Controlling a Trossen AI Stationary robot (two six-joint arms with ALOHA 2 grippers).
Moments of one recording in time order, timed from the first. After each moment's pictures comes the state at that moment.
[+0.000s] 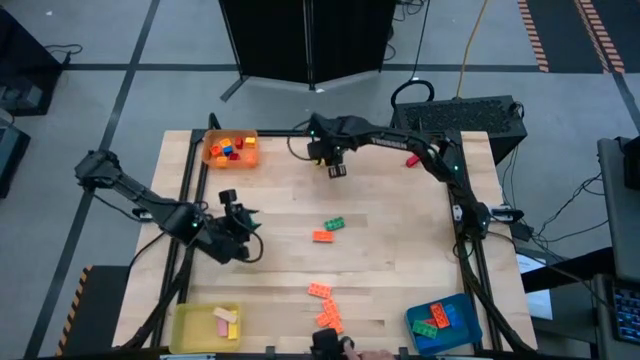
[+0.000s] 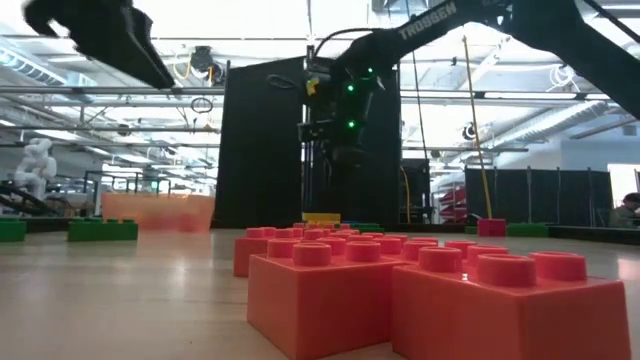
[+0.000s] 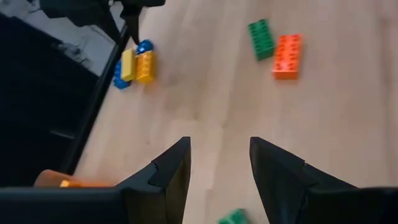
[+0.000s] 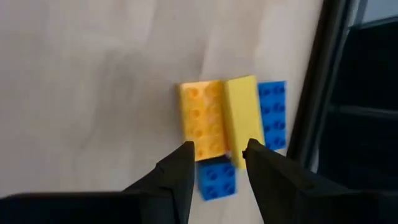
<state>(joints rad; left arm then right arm) -0.50 1.09 0.83 -0.80 -0.74 -0.36 -0.45 2.21 1.91 -0.86 0.12 -0.69</state>
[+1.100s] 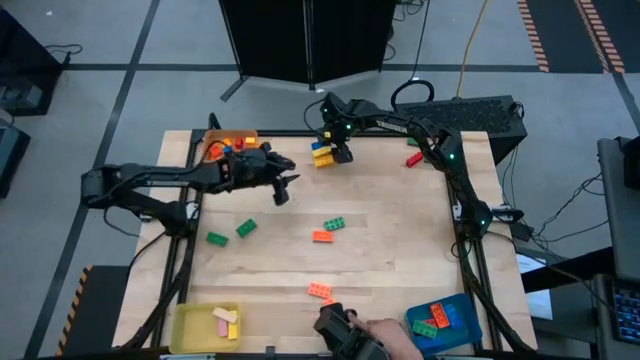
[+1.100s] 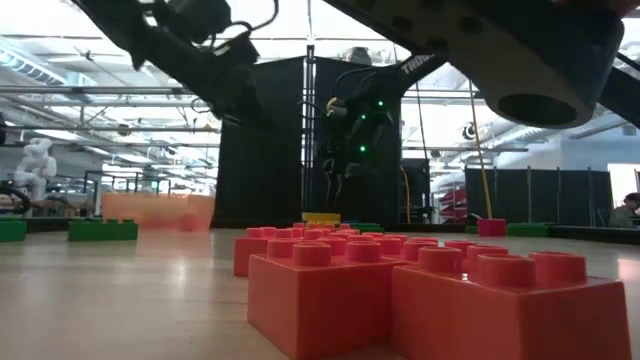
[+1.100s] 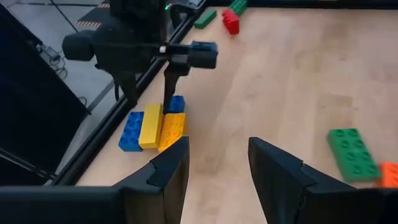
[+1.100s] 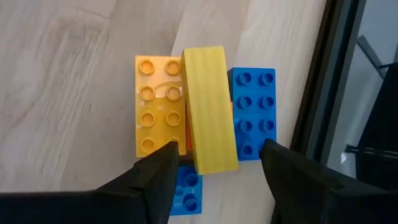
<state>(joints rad) 0.30 1.27 0.69 0.09 -0.11 0.11 -0.64 2.28 1.91 -0.77 -0.19 -0.89</state>
